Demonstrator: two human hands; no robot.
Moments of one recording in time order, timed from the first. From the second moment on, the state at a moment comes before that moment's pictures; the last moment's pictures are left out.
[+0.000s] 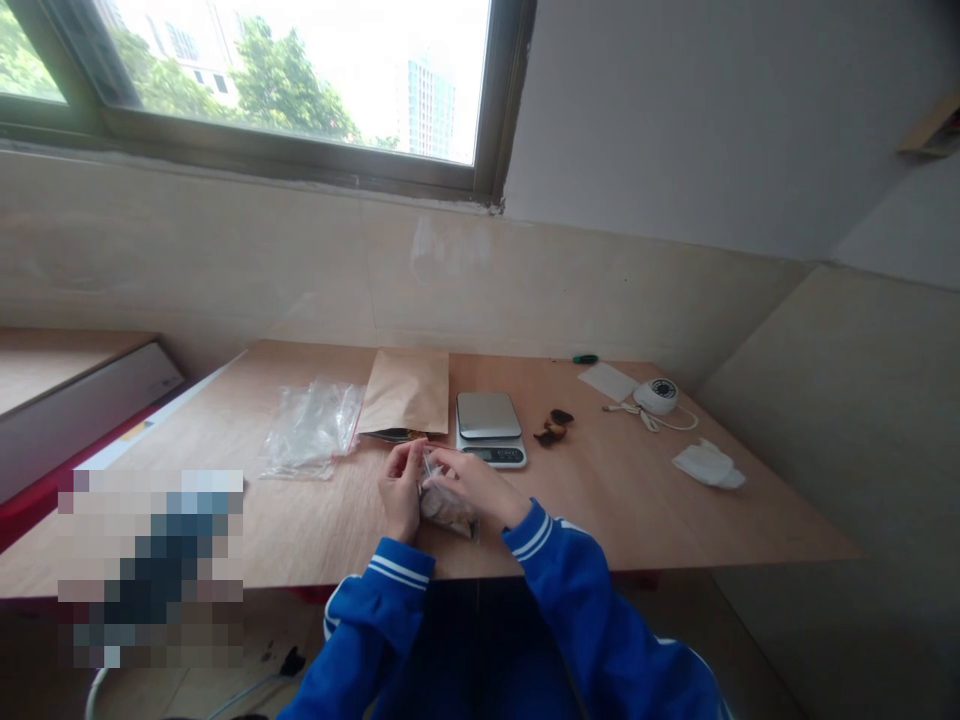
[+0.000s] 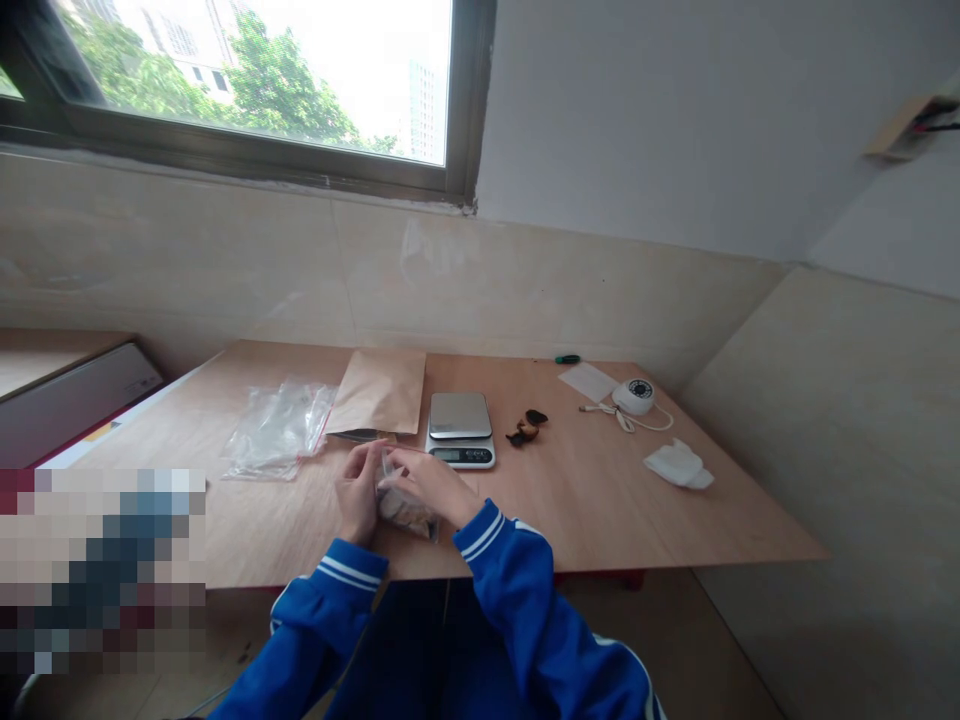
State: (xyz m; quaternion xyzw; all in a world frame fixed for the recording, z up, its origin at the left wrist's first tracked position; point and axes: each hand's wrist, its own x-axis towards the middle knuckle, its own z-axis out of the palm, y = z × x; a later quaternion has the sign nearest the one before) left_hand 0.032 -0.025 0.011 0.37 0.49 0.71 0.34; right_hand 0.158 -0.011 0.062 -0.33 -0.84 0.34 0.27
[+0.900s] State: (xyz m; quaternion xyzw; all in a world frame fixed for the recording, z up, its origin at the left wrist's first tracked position) left_hand 0.033 -0.024 0.006 0.36 0.57 0.70 0.22; right_hand 0.199 -0.028 0.036 -0.45 -0.55 0.44 0.55
